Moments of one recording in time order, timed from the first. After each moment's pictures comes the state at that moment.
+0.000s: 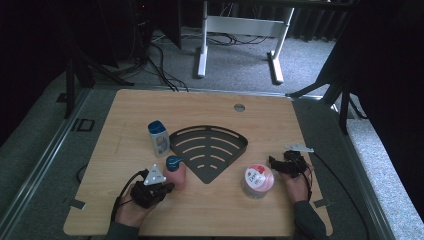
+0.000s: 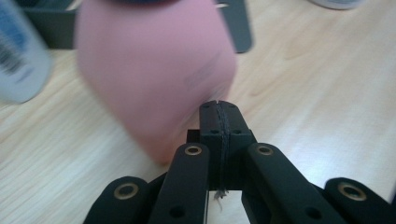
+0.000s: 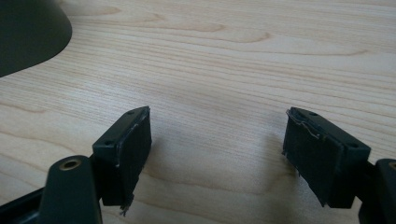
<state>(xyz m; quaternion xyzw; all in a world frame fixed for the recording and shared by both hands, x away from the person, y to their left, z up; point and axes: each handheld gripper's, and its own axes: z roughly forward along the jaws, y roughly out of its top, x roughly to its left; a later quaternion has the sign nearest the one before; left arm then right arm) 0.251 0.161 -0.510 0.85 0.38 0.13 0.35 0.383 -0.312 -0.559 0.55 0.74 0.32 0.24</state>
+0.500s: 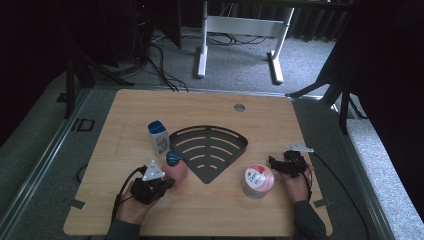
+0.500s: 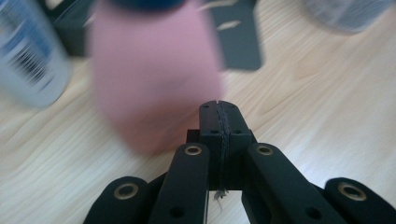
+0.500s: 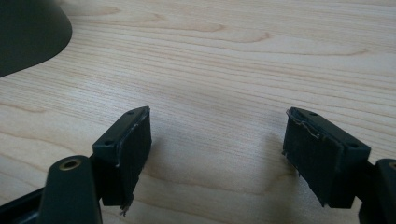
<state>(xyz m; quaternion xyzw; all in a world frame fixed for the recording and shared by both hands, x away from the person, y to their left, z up) 0.253 0.148 -0.500 0.84 0.37 0.12 0.38 0.383 -0.312 -0.559 0.55 0.74 0.32 0.24</state>
